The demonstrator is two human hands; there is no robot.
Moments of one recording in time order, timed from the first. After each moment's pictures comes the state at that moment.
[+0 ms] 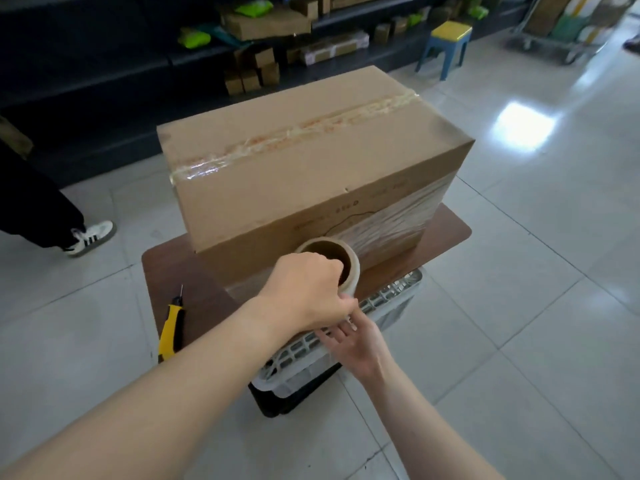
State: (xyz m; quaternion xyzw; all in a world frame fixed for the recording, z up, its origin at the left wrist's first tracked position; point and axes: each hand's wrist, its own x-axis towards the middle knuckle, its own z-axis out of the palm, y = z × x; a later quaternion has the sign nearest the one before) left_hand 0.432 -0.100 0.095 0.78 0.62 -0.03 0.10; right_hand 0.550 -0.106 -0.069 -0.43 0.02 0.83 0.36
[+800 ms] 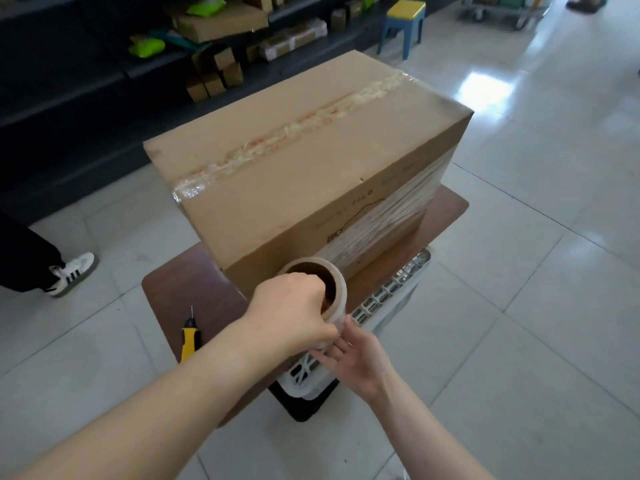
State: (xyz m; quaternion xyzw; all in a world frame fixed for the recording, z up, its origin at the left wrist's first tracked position) left_hand 0.375 -0.124 0.098 0.77 0.61 -0.09 0.15; right_hand 0.499 -0.154 -0.071 -0.40 0.04 0.84 0.36
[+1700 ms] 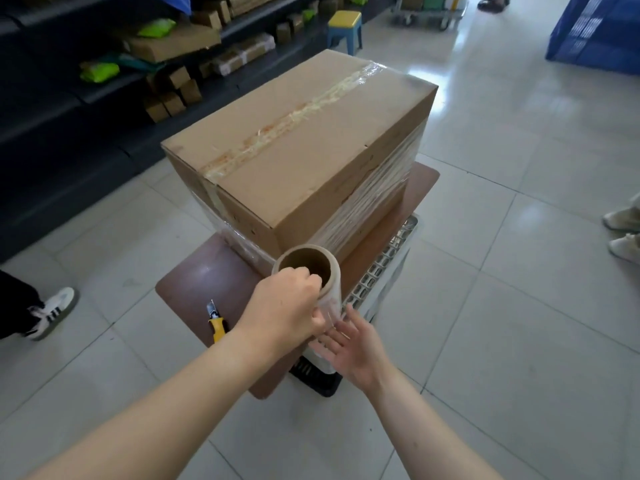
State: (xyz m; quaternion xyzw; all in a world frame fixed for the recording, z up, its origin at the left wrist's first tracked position) left_hand 0.288 -0.198 0.077 0.87 0.50 0.02 0.05; right_hand 0.419 -0.235 -0.057 -0.40 0.04 0.80 0.45
